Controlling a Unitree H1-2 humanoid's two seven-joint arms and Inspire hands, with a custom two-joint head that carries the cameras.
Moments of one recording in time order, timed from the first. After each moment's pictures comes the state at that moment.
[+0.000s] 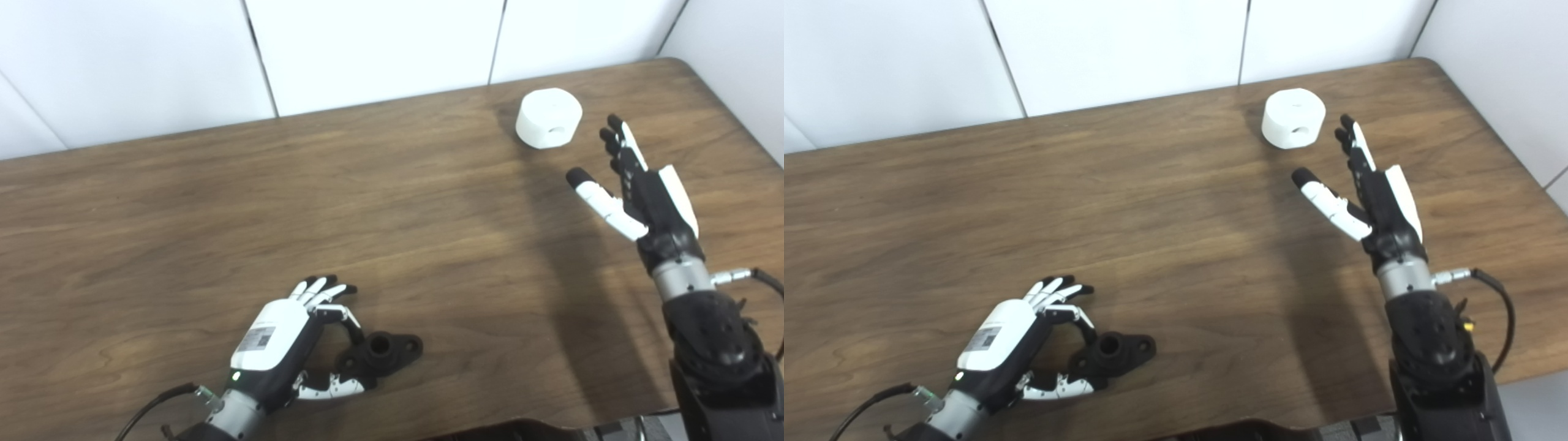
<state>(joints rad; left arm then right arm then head) 0.15 0.31 -0.43 -0.43 0.78 0.09 -0.31 0.12 -0.31 -0.16 -0.55 -0.24 0.42 0.00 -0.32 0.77</state>
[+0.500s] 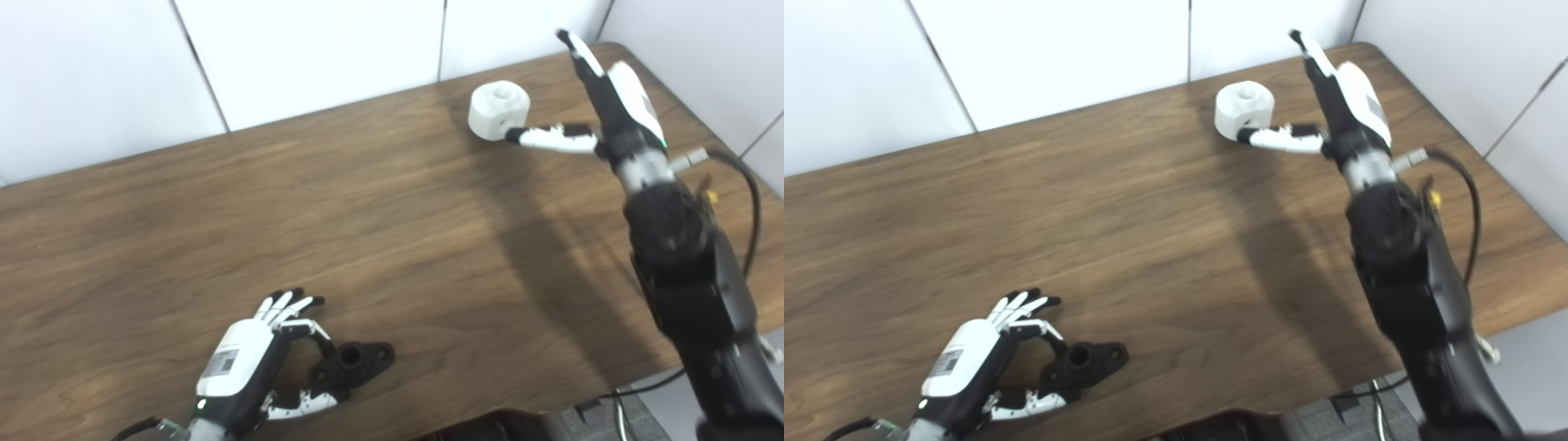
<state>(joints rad) 0.16 0.32 -0.38 -0.40 0.74 0.01 -0.29 -0.19 -0.48 -0.12 -0.38 -0.50 0.47 0.12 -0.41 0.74</state>
